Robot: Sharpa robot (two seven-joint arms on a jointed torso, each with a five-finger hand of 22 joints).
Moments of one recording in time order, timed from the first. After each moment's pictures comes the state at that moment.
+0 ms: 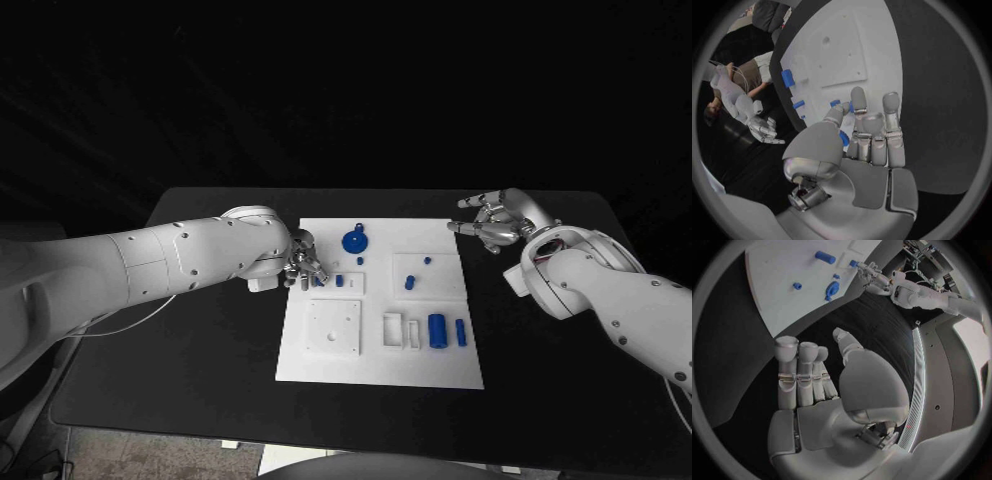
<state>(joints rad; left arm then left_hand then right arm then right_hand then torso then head) 1.29 -0.63 -0.23 1.16 -0.99 0.12 -0.43 1.07 0.16 0.07 -0.18 0.73 1.06 0.04 0.30 0.71 1.47 -0.05 0.49 0.16 1.36 -0.11 1.22 0.66 0.05 1.26 -0.13 0.54 1.31 0.93 -0.71 0.36 1.34 -1.24 -0.38 -0.16 1.30 -0.12 0.10 -0.01 0.40 0.85 0.13 0.06 0.06 1.12 0.02 0.99 0.94 1.39 -0.05 0.88 0.96 0.08 1.47 -0.07 0.66 1.31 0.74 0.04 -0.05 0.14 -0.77</state>
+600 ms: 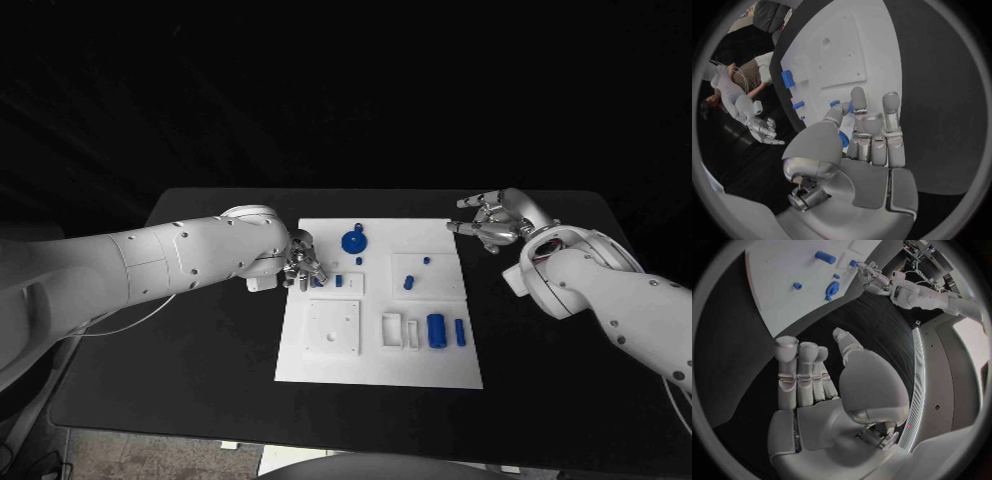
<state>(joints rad) 1.29 -0.63 -0.23 1.15 -0.99 0.14 -0.43 1.07 0.15 0.08 -0.17 0.74 1.06 0.04 0.30 0.73 1.46 -0.05 0.49 0.16 1.36 -0.11 1.23 0.67 0.05 1.26 -0.13 0.54 1.31 0.93 -0.70 0.36 1.34 -1.24 -0.38 -0.16 1.30 -0.12 0.10 -0.01 0.40 0.85 0.13 0.06 0.06 1.12 0.02 0.99 0.94 1.39 -0.05 0.88 0.96 0.08 1.47 -0.07 0.66 1.31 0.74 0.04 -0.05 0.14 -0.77</state>
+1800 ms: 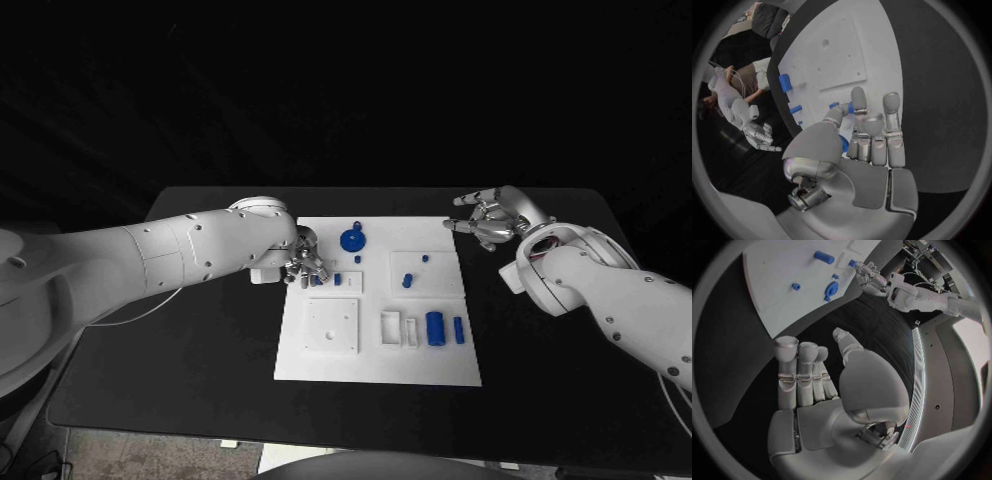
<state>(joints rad) 1.30 -0.56 -0.23 1.07 -1.01 0.23 -0.46 1.08 0.15 0.08 -0.17 0.75 1.06 0.04 0.30 0.74 1.46 -0.05 0.49 0.16 1.36 -0.11 1.24 0.68 0.05 1.25 -0.13 0.56 1.31 0.93 -0.70 0.36 1.34 -1.24 -0.38 -0.16 1.30 -0.12 0.10 -0.01 0.40 0.85 0.13 0.06 0.06 1.12 0.02 0.99 0.94 1.39 -0.05 0.88 0.96 0.08 1.47 -0.07 0.66 1.31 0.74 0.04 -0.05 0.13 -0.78</state>
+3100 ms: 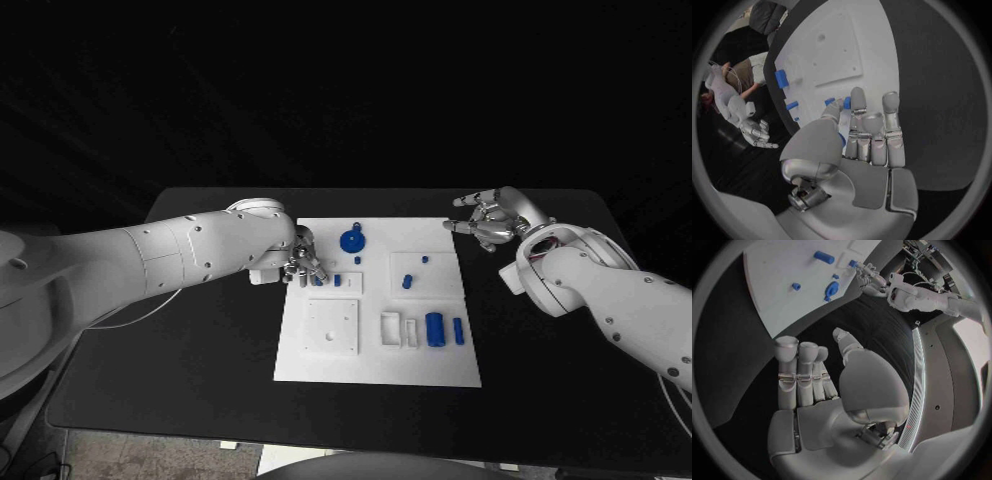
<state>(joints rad) 1.30 -0.56 -0.23 1.06 -1.00 0.20 -0.47 1.13 0.05 -0.02 -0.07 0.56 1.12 0.00 0.24 0.46 1.47 -0.05 0.50 0.17 1.36 -0.11 1.23 0.63 0.04 1.26 -0.13 0.52 1.31 0.93 -0.70 0.36 1.34 -1.24 -0.38 -0.16 1.30 -0.12 0.10 -0.01 0.41 0.85 0.13 0.06 0.06 1.12 0.02 0.99 0.94 1.39 -0.05 0.88 0.96 0.08 1.47 -0.07 0.66 1.31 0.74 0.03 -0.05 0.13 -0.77</state>
